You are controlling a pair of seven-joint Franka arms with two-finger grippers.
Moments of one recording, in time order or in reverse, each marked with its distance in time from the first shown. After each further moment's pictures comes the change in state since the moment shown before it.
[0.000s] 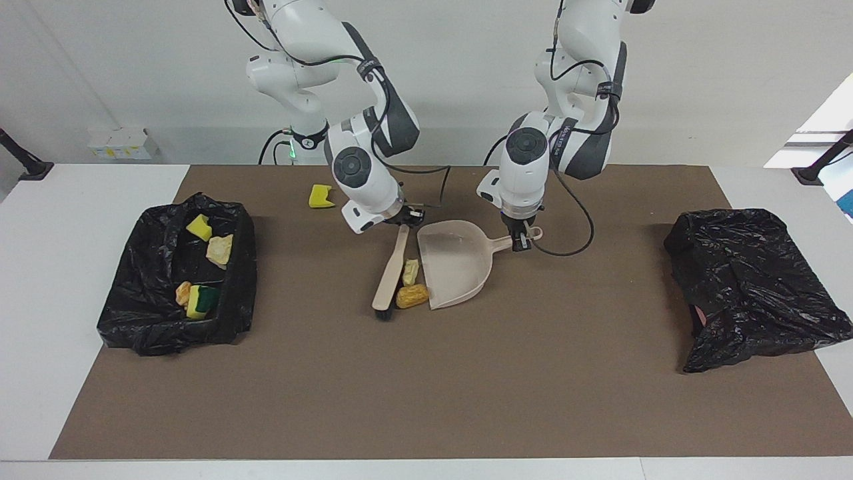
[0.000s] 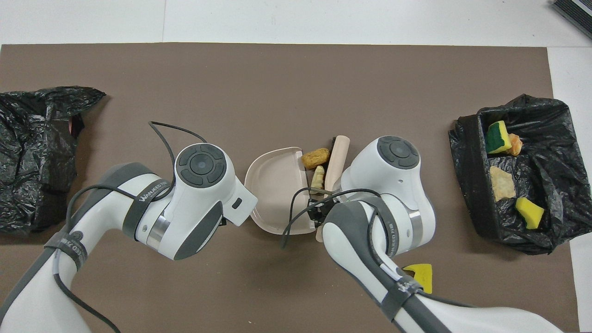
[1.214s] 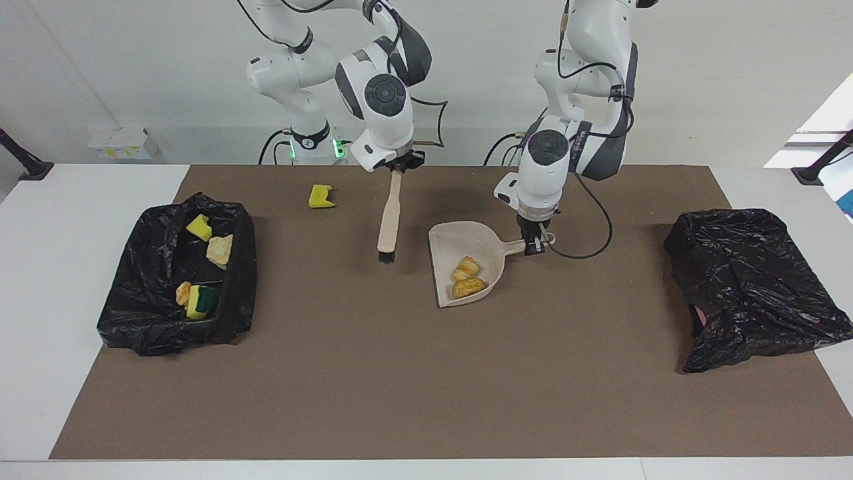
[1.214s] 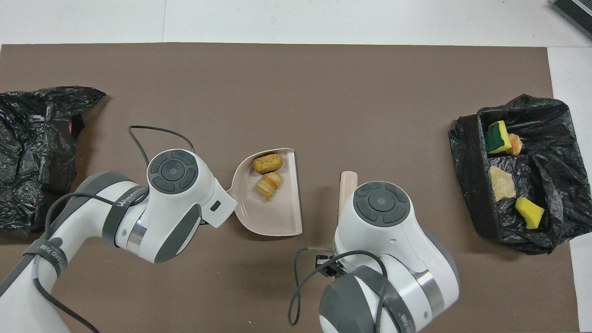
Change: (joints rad) left arm 0.069 -0.041 0.011 -0.095 0.000 0.108 0.165; right arm 0.073 -0.294 -0.014 -0.136 -0.185 -0.367 0.123
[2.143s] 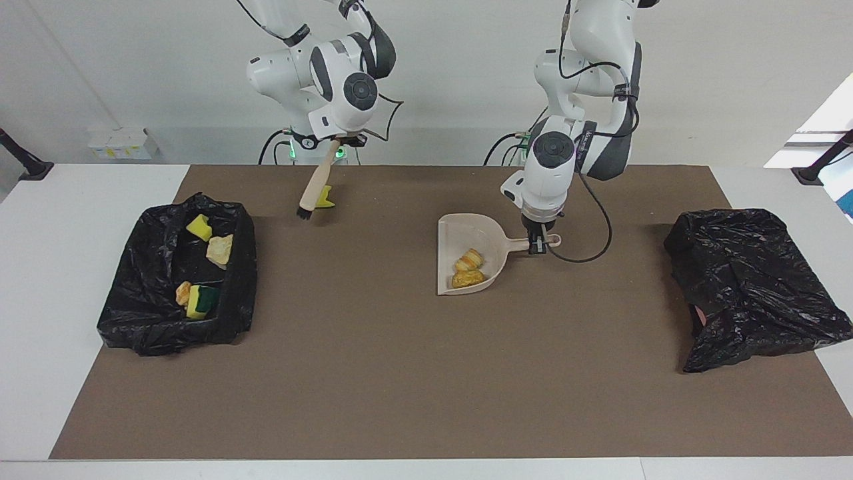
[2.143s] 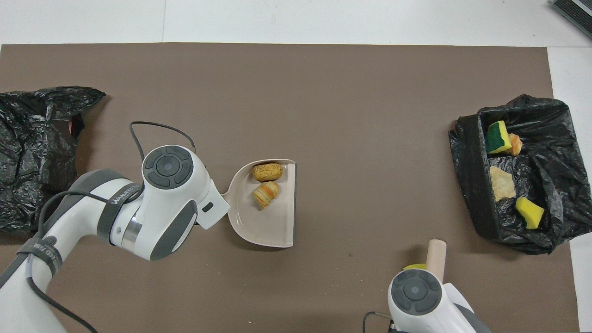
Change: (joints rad) left arm 0.009 0.000 0.000 0.008 0.000 -0.030 0.098; right arm -0.014 -0.401 0.004 -0.507 -0.175 -0.157 0.169
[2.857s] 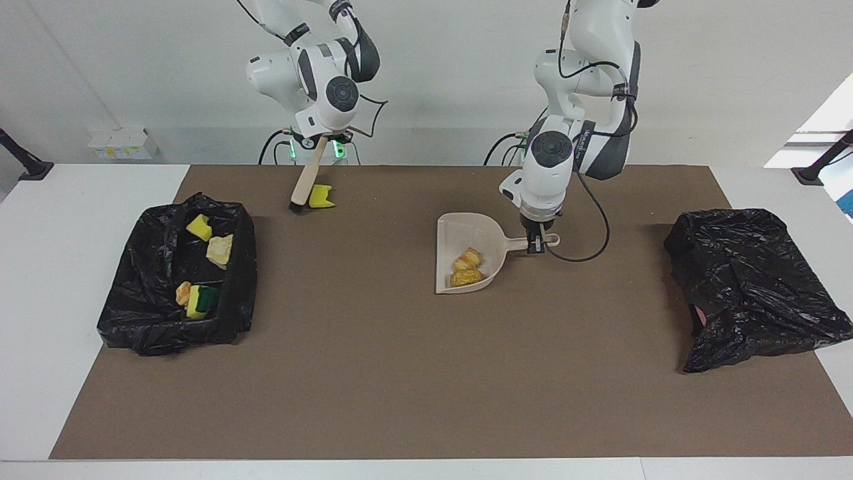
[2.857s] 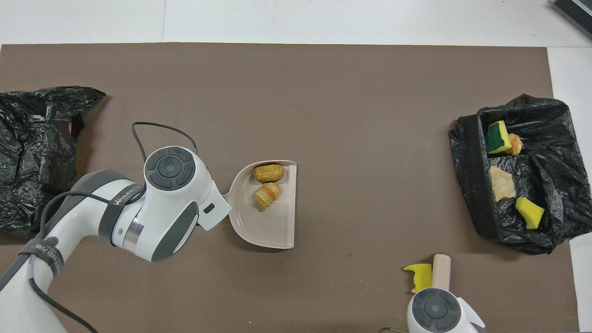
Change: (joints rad) left arm -0.002 -0.002 -0.005 -0.002 0.001 0.001 0.001; right arm -0.031 -0.101 0.000 -0.165 0.023 0.098 -0.118
